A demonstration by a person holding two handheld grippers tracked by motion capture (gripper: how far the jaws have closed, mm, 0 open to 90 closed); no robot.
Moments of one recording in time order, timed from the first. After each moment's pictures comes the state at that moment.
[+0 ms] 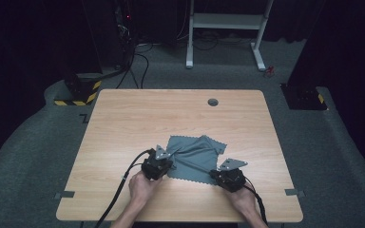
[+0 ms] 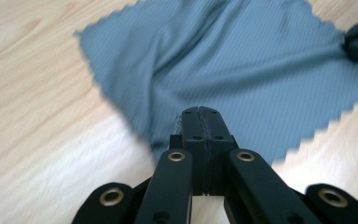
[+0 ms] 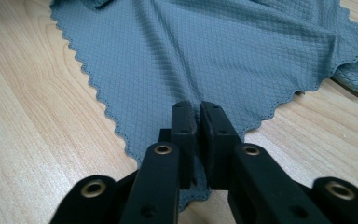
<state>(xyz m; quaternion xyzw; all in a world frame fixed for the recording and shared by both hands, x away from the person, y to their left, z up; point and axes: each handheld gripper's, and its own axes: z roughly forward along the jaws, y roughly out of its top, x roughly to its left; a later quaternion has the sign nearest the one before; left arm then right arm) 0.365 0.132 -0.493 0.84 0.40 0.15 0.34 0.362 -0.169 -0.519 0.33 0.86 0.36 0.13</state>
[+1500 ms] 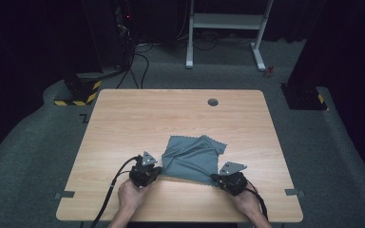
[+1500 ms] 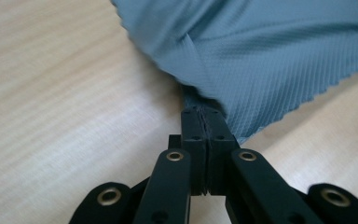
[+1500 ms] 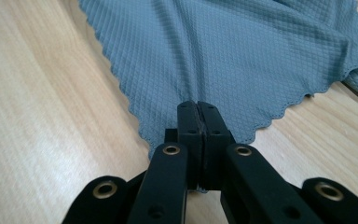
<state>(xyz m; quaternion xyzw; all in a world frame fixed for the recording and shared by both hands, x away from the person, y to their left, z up) 0.347 0.154 -0.503 0.83 0.42 0.13 0.33 0.351 -0.172 -0.514 0.28 0.89 0.35 0.14</state>
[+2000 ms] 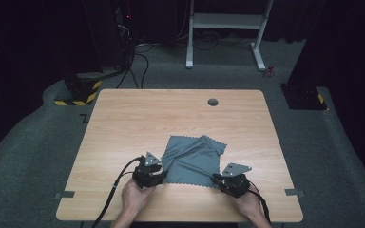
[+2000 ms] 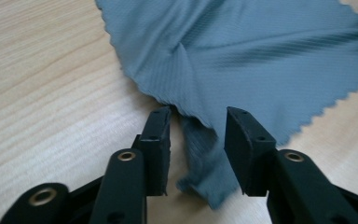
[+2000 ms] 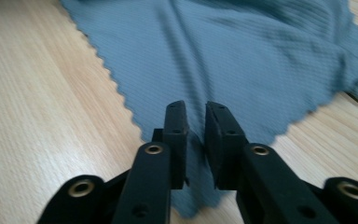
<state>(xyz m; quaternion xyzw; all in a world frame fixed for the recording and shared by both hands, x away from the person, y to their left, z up) 0.353 0.143 -0.501 0.83 0.43 0.14 0.34 0.344 -0.176 -0.508 0.28 0.87 0.37 0.13</state>
